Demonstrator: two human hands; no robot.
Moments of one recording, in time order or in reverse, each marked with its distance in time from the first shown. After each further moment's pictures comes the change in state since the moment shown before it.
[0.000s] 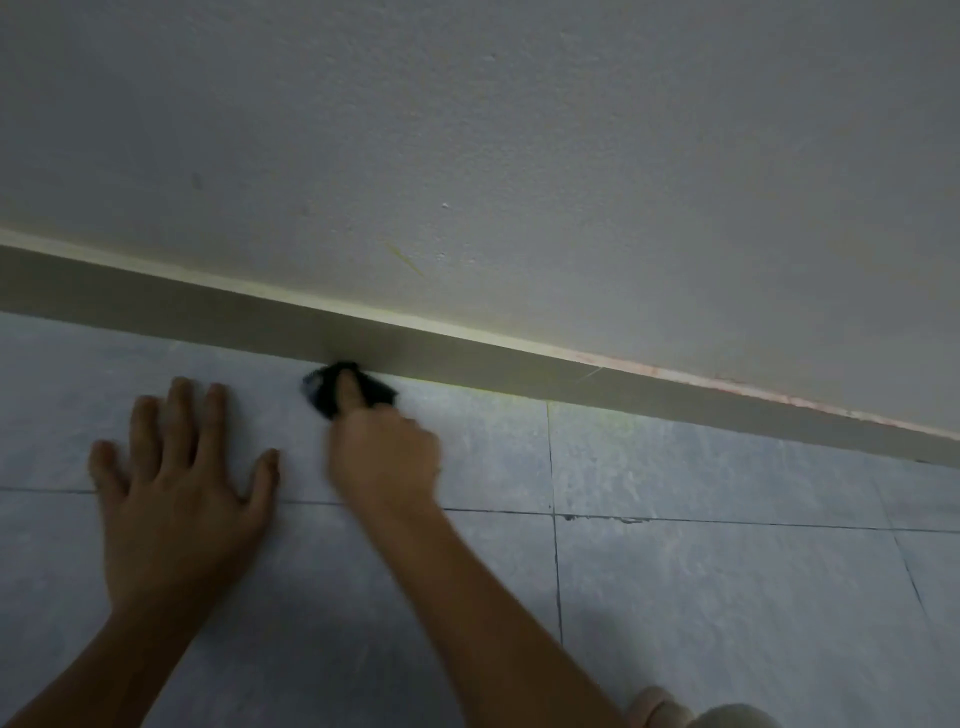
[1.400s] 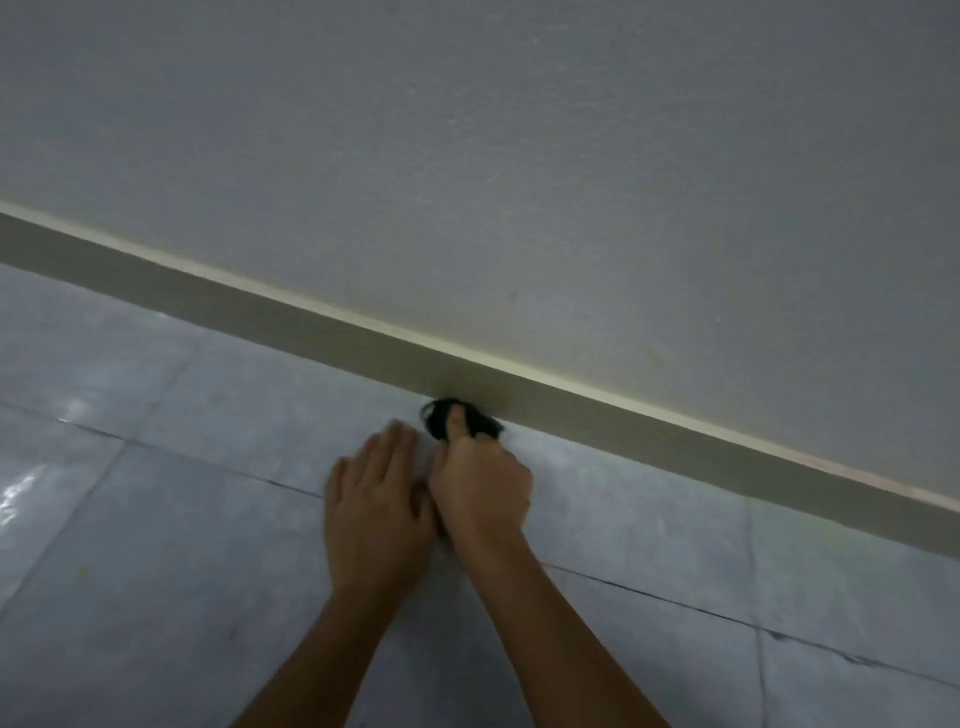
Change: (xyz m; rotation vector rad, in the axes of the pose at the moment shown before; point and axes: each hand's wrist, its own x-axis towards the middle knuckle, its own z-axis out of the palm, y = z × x) left_hand 0.013 -0.032 -0.031 -0.107 0.082 -0.050; right_hand 0.023 -0.088 0.034 -0.104 0.134 -0.145
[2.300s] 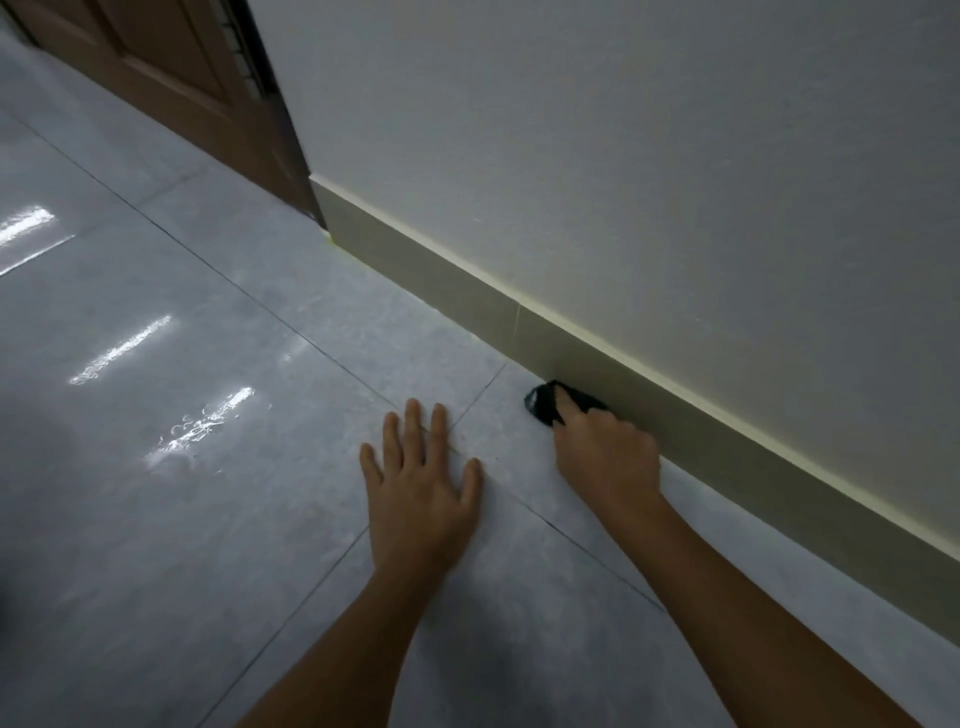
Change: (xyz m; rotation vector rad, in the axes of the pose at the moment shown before) left_hand 0.020 -0.188 -0.062 0.048 0.123 -0.372; right_hand 0.062 -0.151 0.020 -0.241 0.106 -0.472
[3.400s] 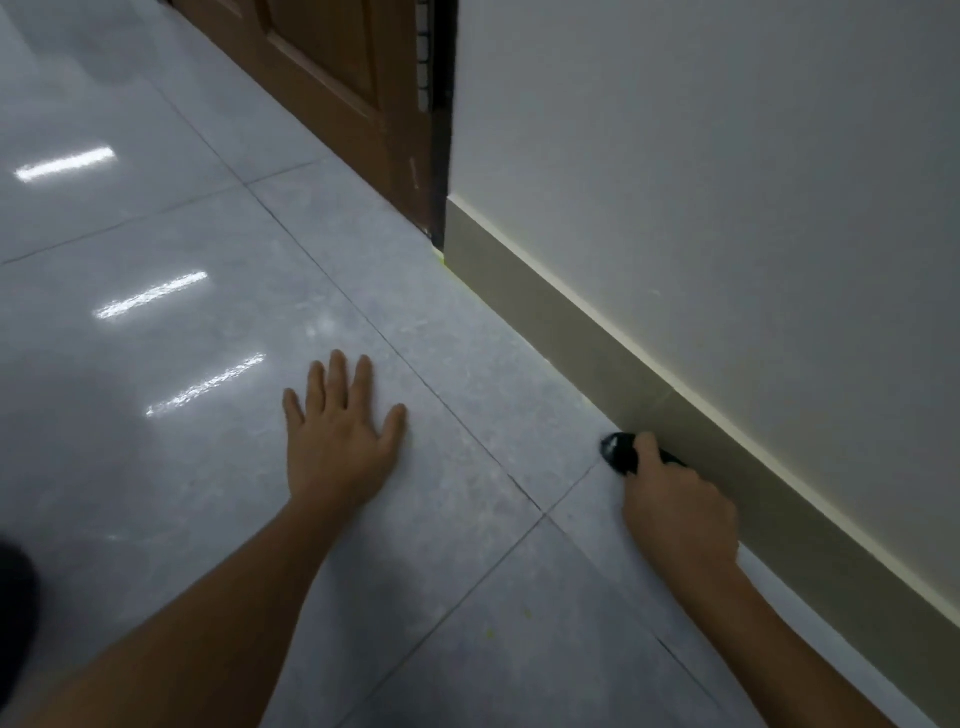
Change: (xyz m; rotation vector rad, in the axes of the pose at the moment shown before) left_hand 0.099 -0.158 -0.058 0.011 0.101 -0.191; right_hand 0.039 -0.055 -0.006 -0.076 -0.033 0.058
